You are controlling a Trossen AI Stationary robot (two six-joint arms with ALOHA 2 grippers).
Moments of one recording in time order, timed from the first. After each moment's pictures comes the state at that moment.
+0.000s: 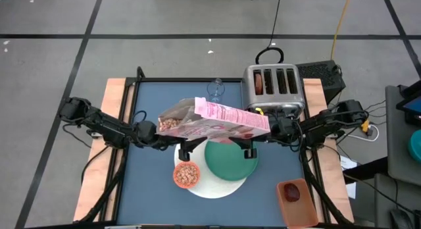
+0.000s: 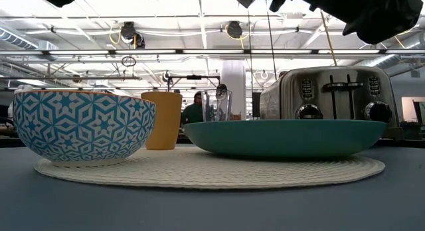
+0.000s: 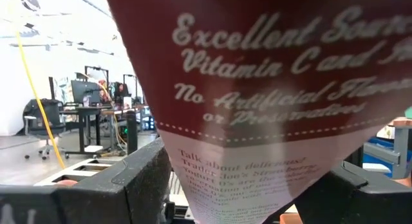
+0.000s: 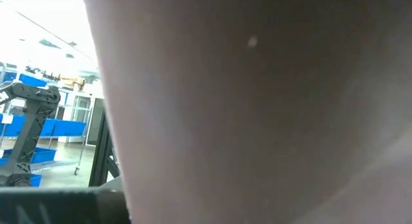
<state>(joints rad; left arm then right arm) -0.24 1.38 0.70 1.05 -0.31 0.13 0.13 1.47 0.50 1.46 0.03 -0.15</state>
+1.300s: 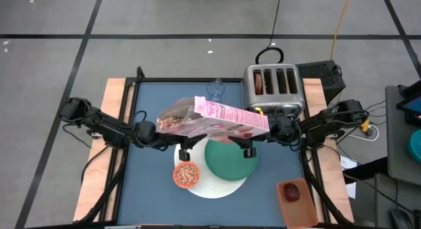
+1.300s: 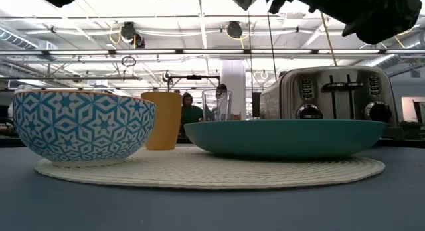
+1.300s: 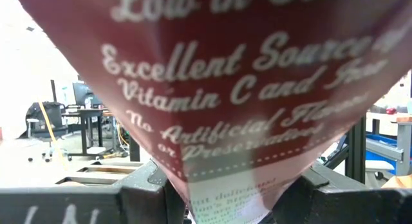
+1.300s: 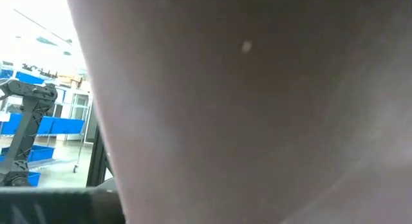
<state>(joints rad) -0.24 1.38 0.70 1.05 -0.31 0.15 0.13 1.47 0.50 1.44 0.03 -0.14</state>
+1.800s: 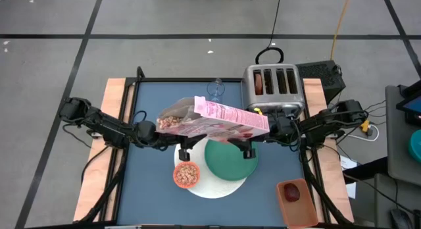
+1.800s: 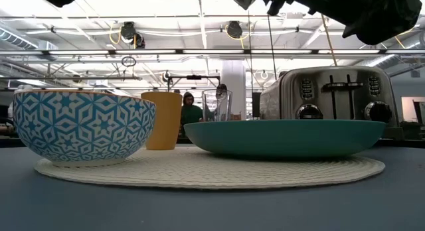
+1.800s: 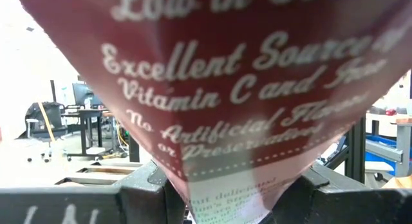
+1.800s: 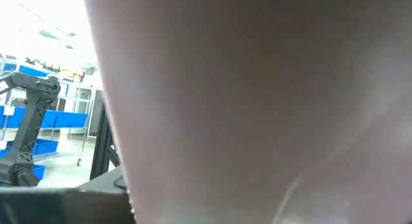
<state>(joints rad) -0.24 1.38 0.70 1.05 -0.31 0.15 0.13 1.47 0.50 1.43 0.03 -0.14</state>
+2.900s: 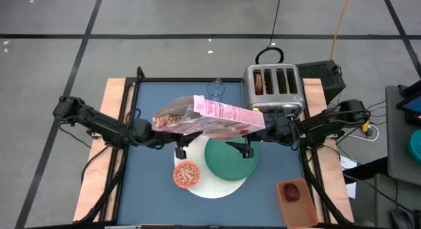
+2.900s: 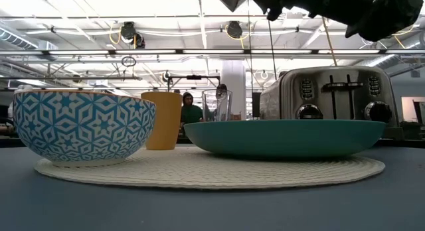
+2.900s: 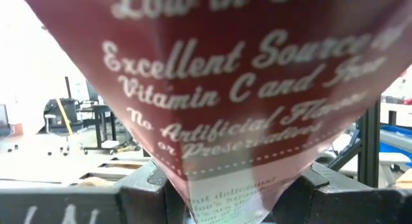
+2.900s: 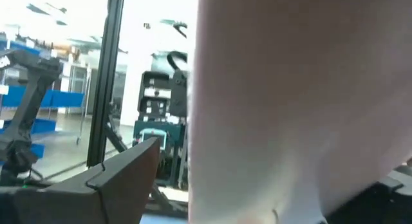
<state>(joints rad) -0.25 1.28 0.70 0.92 -0.38 0.18 0.13 1.43 0.50 1.29 0.04 -0.14</state>
